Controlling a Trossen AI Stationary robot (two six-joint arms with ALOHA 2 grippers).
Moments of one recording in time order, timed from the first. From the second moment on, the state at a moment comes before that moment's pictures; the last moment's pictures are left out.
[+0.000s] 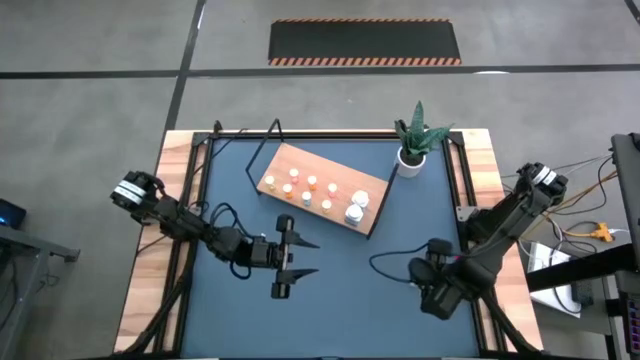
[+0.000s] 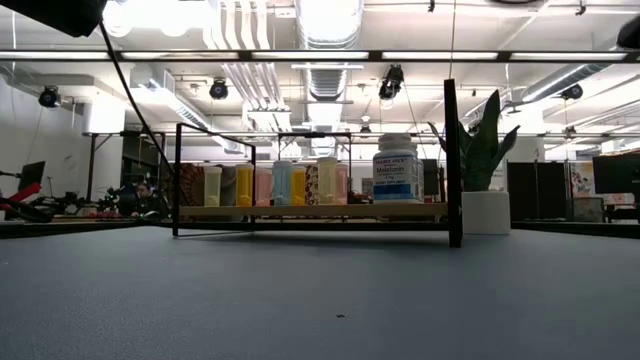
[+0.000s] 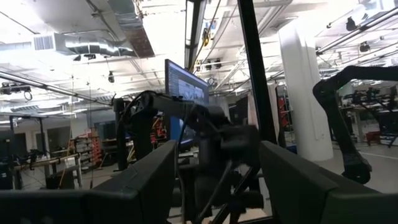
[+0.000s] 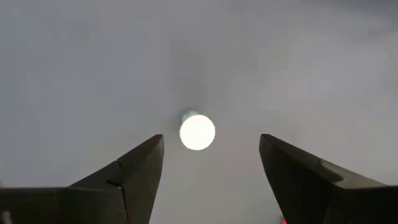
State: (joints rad) left arm -0.44 1.57 0.72 1.34 -0.29 0.27; right arm 0.82 1.46 1.09 -1.13 0.21 1.03
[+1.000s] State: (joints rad) left arm -0.44 1.57 0.71 1.34 -0.29 0.27; right arm 0.83 1.44 0.97 -1.06 0.24 0.96
